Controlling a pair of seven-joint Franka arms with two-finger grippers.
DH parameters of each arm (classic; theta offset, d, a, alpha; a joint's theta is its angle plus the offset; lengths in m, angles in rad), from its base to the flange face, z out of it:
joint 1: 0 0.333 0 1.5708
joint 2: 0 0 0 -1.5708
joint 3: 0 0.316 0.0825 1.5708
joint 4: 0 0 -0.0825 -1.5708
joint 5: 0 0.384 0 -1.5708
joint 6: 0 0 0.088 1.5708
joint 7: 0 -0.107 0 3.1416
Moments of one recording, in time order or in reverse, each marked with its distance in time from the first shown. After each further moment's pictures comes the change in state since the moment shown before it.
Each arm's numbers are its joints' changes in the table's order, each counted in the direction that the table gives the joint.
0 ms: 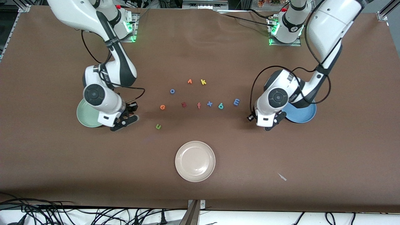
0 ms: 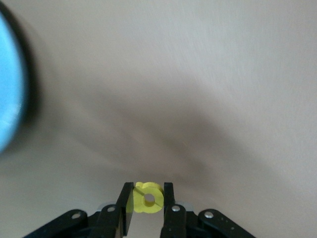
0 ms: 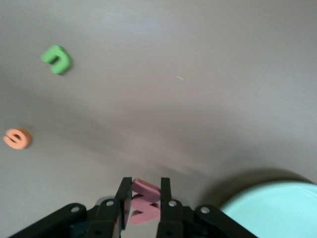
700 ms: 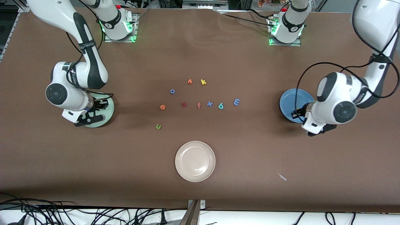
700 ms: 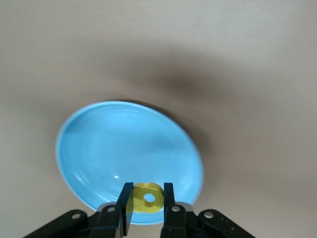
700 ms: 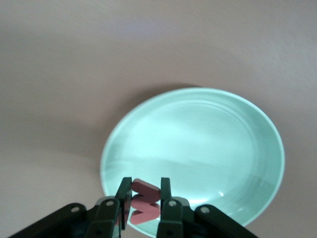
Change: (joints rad) left arm 0.312 0.077 0.003 0.016 -0.020 0.262 -0.687; right arm -0.009 0.029 -0.204 -0.125 0.000 -0.003 0.042
